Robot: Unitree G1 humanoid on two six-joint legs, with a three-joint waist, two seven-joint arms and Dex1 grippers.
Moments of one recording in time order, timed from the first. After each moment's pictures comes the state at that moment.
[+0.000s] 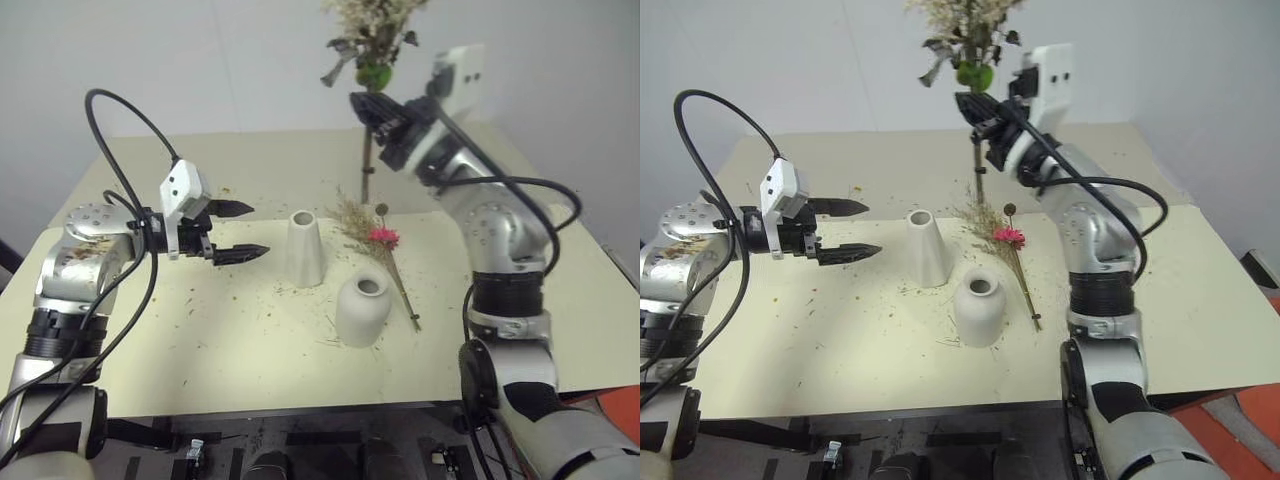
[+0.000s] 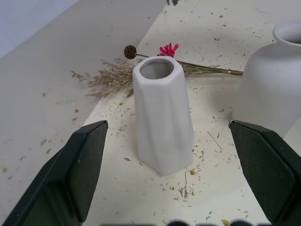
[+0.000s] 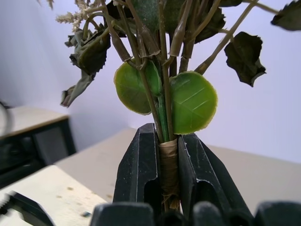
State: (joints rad) left arm -0.69 0.81 0.03 0.07 -0.39 0.49 -1.18; right arm -1.07 -0.20 -0.10 0.09 0.47 0.57 0.45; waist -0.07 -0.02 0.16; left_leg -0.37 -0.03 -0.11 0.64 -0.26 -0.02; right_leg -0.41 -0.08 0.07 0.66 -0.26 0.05
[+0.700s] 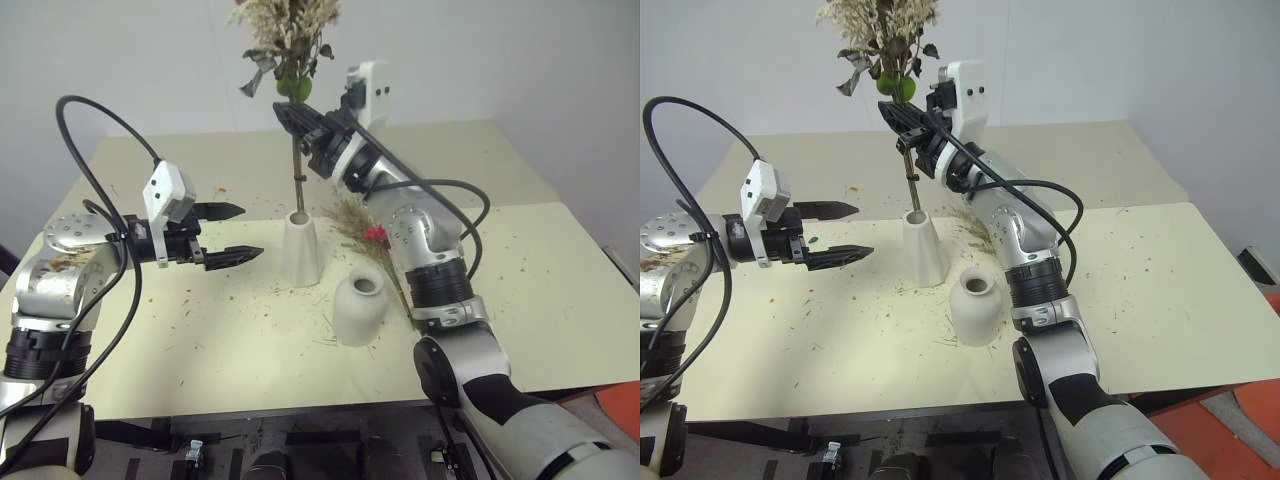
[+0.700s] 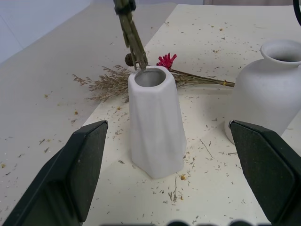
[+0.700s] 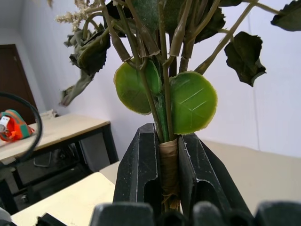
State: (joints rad) left arm -0.62 0.85 0.10 -0.03 -0.47 0.55 -1.15; right arm -1.14 -0.01 -0.05 0.36 0.42 0.37 0.48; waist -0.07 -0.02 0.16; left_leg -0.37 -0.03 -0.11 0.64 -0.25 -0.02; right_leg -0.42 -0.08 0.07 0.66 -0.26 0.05
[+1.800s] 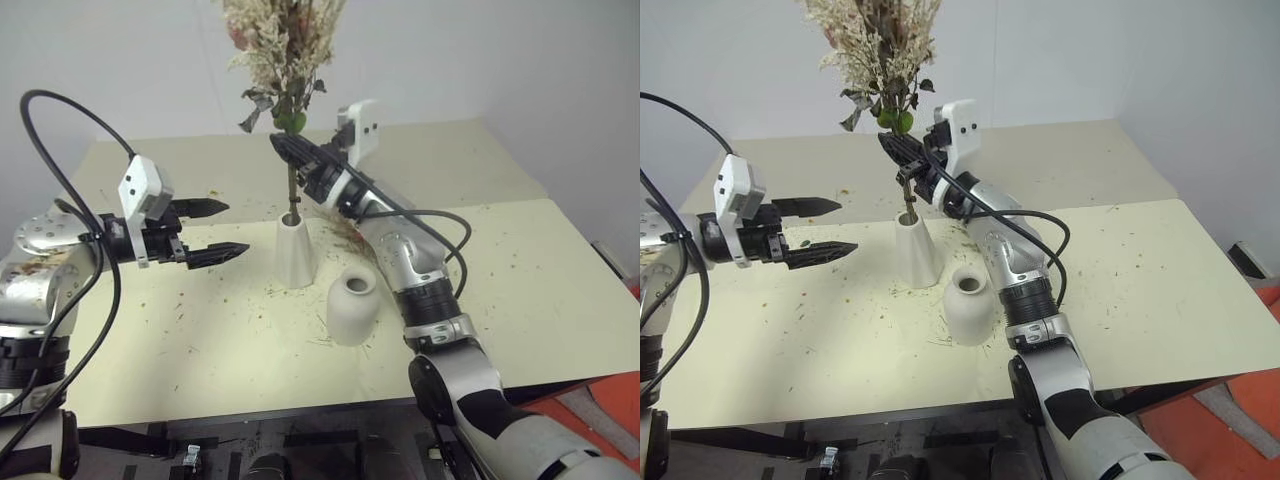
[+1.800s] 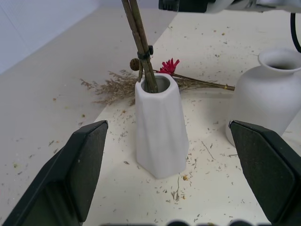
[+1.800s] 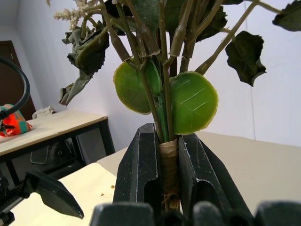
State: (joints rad) left arm -0.57 0.91 0.18 -0.07 -0.54 0.57 -1.14; right arm -1.03 0.02 -0.01 0.34 0.37 0.30 0.52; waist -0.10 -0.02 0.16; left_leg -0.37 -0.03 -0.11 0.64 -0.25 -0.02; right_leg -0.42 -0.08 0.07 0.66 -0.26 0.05
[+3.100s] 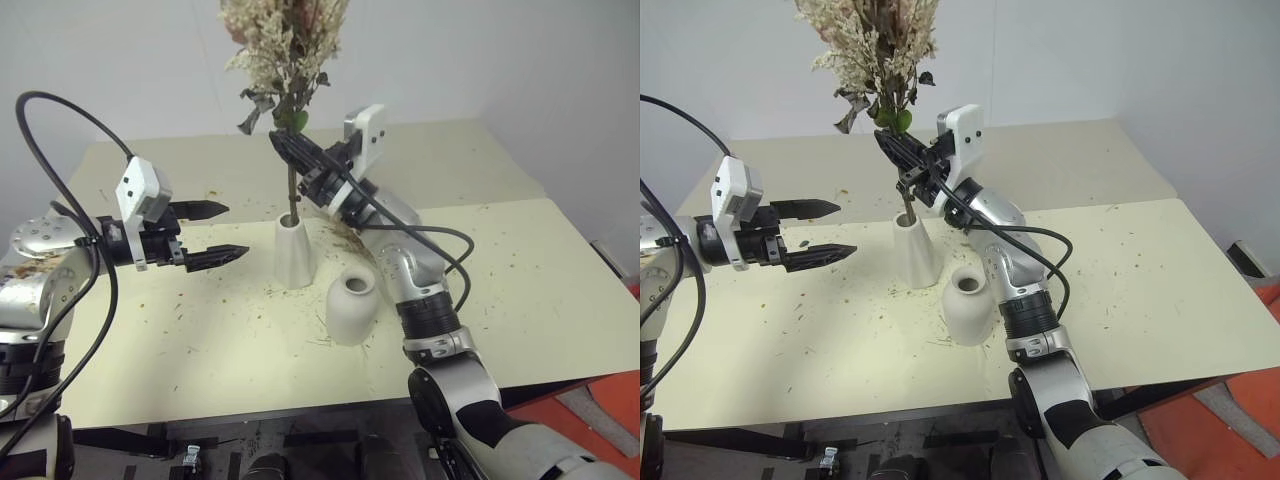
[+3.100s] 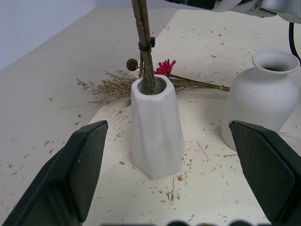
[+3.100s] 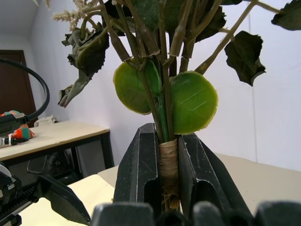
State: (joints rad) left arm -0.55 0.92 0.18 -0.10 -0.55 0.59 -1.12; right arm -0.97 0.05 0.00 0.26 0.38 0.21 0.56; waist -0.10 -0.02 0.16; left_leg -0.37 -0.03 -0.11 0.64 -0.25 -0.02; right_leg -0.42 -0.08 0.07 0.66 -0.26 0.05
